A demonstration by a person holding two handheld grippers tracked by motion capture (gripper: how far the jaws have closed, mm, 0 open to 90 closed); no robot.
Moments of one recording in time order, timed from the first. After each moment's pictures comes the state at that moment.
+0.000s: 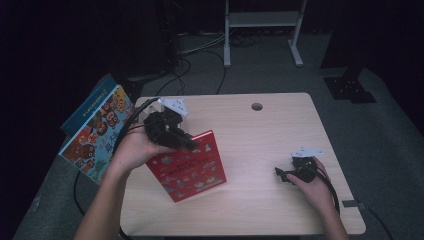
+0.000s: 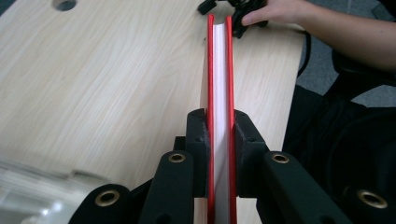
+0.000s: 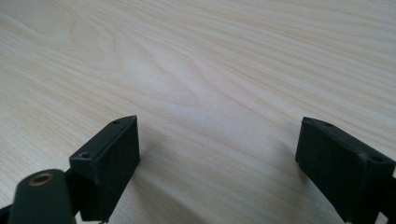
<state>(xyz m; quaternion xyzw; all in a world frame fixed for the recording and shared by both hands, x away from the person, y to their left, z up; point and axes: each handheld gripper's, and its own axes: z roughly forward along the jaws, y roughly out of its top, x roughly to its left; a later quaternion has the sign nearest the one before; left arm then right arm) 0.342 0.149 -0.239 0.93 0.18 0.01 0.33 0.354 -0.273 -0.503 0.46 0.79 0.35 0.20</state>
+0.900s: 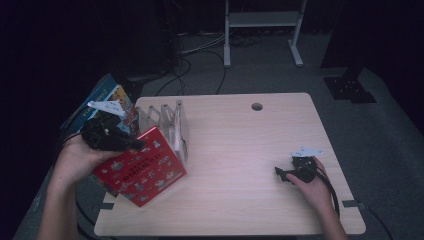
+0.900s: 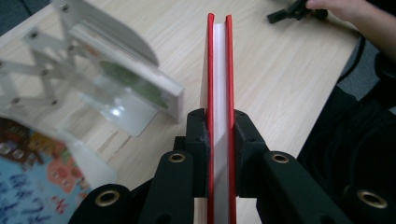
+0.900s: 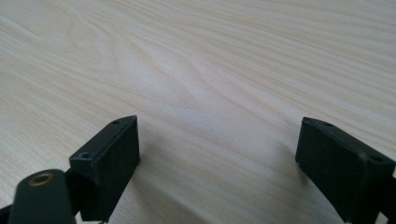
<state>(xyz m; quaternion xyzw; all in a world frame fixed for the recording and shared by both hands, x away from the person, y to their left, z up) 0.320 0.267 -0.229 0.89 0.30 0.07 0.32 0.355 -0.272 -0.503 0.46 0.79 0.35 0.20</state>
